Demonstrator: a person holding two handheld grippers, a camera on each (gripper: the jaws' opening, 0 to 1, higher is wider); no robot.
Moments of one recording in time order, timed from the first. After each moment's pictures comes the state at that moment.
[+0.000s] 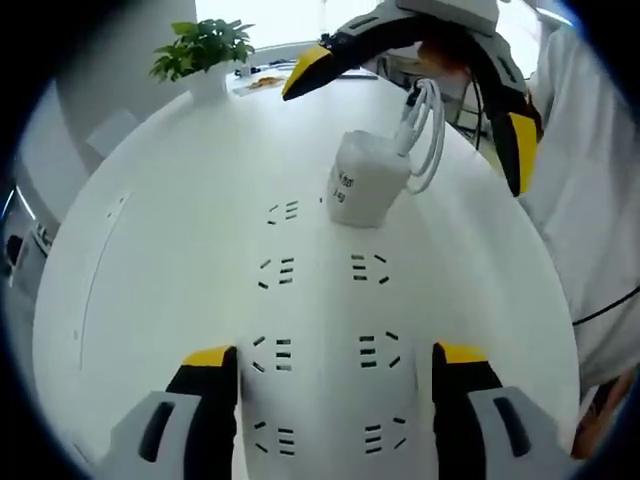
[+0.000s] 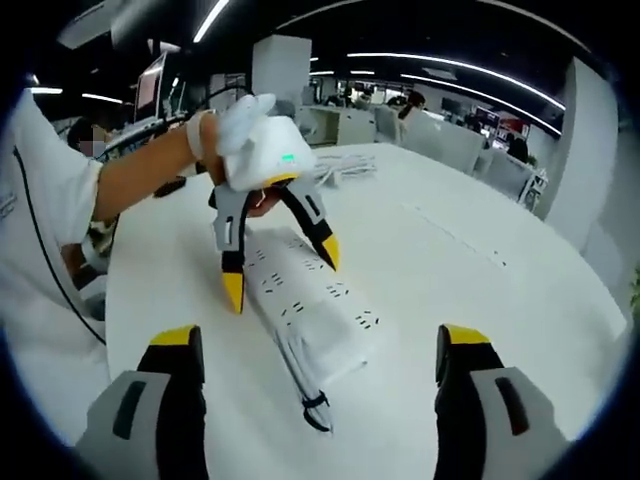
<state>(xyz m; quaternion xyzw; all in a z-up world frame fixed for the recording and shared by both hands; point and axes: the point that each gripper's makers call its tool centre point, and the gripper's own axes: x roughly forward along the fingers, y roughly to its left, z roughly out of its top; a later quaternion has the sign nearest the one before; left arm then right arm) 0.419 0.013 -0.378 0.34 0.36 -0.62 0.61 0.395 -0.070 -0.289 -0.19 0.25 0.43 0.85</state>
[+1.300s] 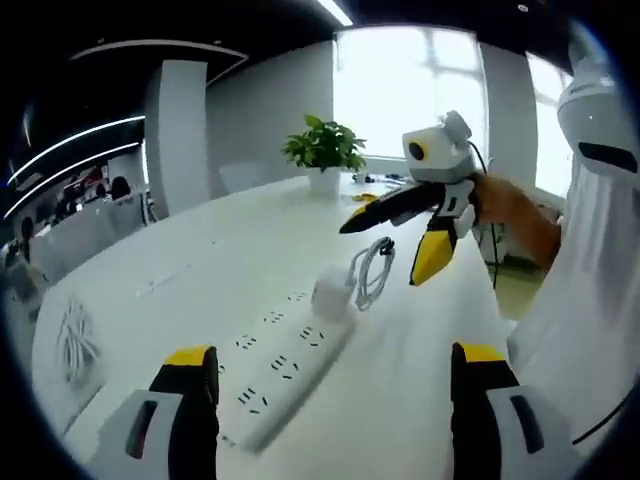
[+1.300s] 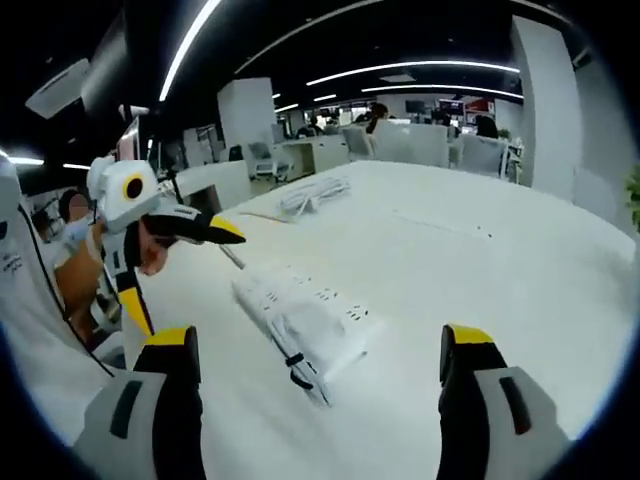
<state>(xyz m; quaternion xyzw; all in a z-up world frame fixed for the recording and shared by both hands) 0.348 0.027 -0.286 0.09 0.23 -0.47 0.85 0.391 -0.093 -0.278 -0.06 0.24 0.40 0.88</state>
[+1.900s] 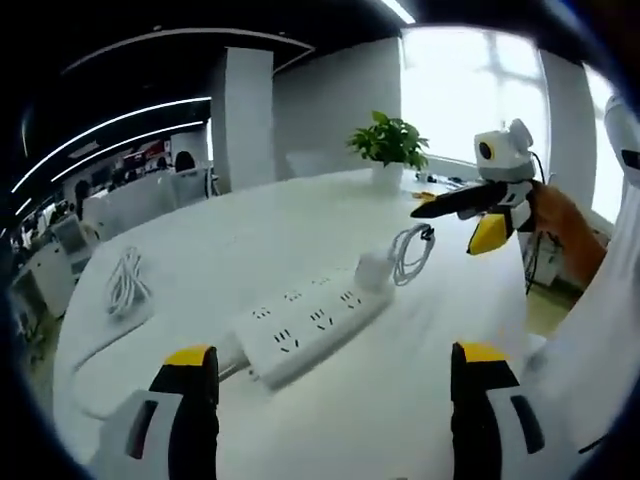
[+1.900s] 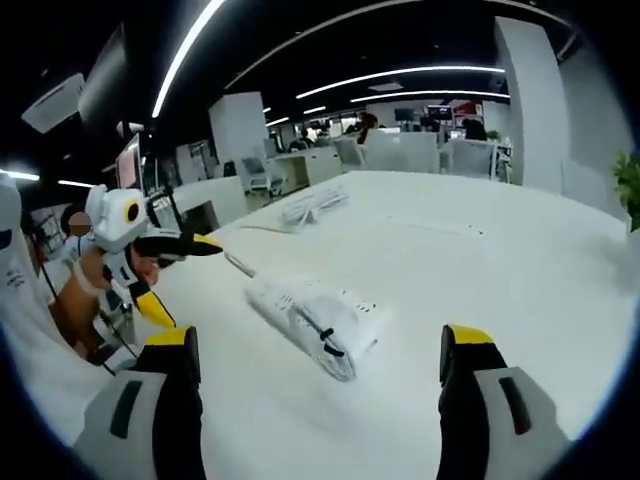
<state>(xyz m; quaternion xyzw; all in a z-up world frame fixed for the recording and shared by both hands) 0.324 0.071 -0.289 0.06 0.25 -0.35 0.90 0.360 -0.102 -0.266 -0.03 0.23 0.38 0.89</state>
